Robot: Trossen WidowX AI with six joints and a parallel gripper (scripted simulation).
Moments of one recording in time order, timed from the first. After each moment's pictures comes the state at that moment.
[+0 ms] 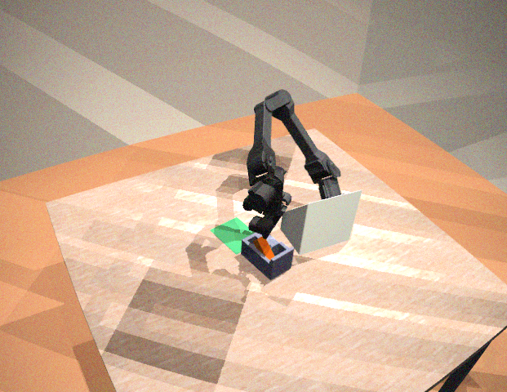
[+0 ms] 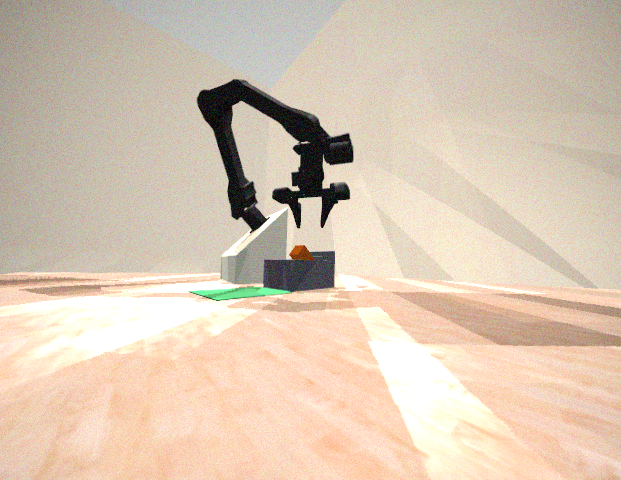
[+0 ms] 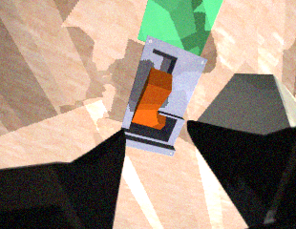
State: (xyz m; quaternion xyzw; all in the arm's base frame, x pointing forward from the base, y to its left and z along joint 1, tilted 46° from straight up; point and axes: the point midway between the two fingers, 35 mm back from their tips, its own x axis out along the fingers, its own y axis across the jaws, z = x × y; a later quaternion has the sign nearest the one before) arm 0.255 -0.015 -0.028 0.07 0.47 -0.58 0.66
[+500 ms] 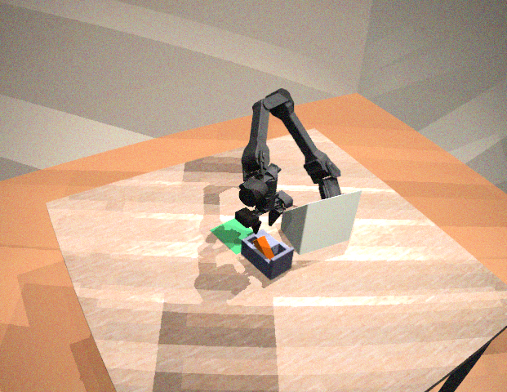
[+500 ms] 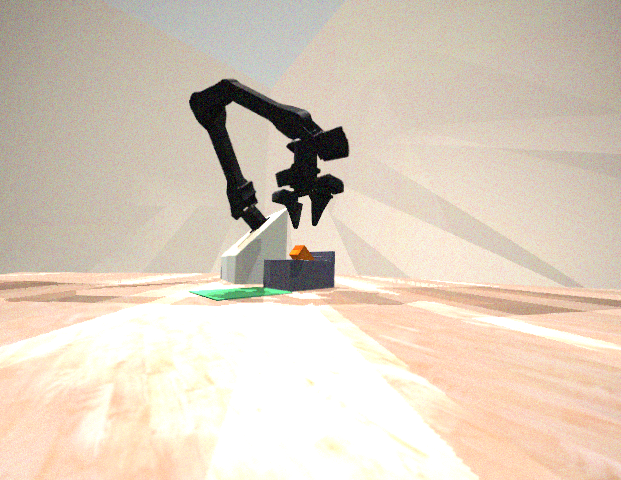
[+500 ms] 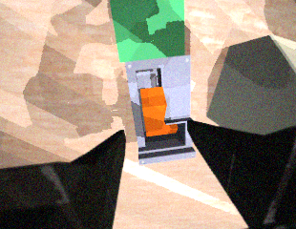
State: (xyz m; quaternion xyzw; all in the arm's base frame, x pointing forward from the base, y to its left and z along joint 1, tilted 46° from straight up) arm 0.262 -0.034 -0.014 0.21 0.34 -0.66 0.63
